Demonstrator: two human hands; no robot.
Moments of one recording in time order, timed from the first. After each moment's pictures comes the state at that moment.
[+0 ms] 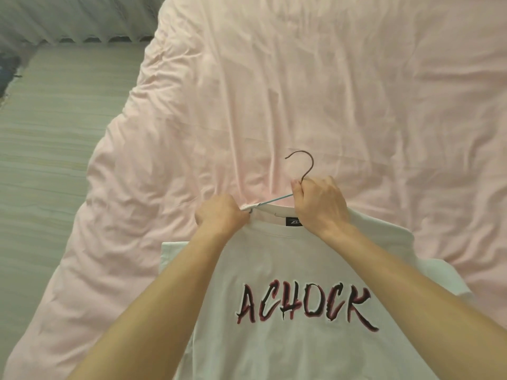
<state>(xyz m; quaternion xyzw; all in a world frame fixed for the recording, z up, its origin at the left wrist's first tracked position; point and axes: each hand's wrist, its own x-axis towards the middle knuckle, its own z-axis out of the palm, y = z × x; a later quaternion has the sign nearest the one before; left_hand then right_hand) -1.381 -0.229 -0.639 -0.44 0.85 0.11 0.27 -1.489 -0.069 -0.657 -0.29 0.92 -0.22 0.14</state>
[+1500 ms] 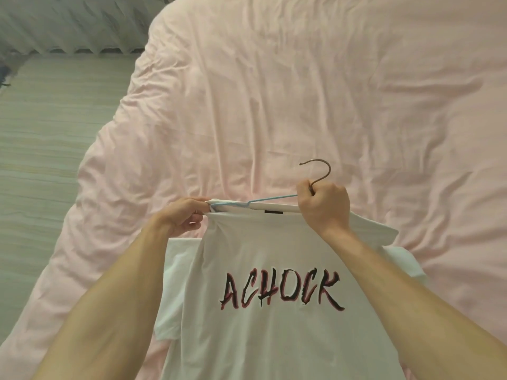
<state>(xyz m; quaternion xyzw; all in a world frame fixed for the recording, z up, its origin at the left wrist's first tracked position) -1.337 -0.282 -0.646 -0.47 0.56 0.66 0.18 -1.489 -0.017 -0.621 -0.18 0.92 -0.35 0.07</state>
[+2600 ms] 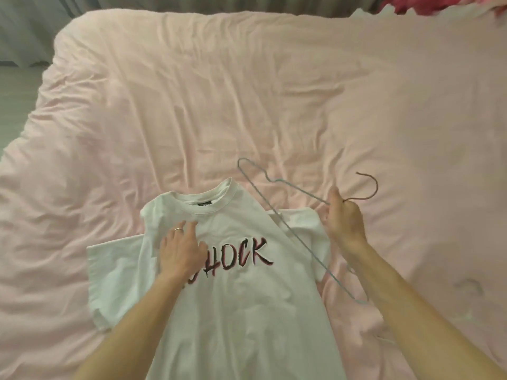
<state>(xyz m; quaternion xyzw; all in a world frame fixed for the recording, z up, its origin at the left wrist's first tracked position) -1.297 -0.109 -0.655 -0.30 0.92 0.18 0.16 -1.444 0.165 -0.548 0.13 0.89 -0.42 0.14</state>
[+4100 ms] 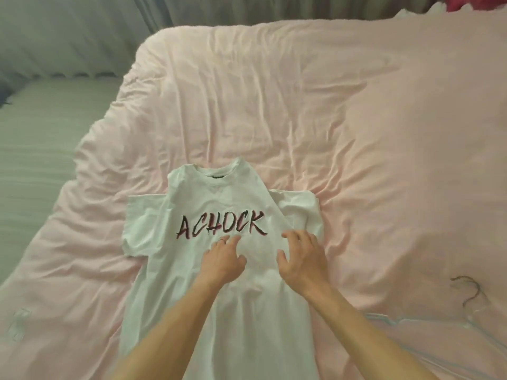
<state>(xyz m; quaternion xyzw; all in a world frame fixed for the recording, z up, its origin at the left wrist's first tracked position) -1.234 0.086 -0.614 -0.31 0.90 0.20 0.25 -1.318 0.267 -0.612 -0.27 0.93 -0.24 0.10</state>
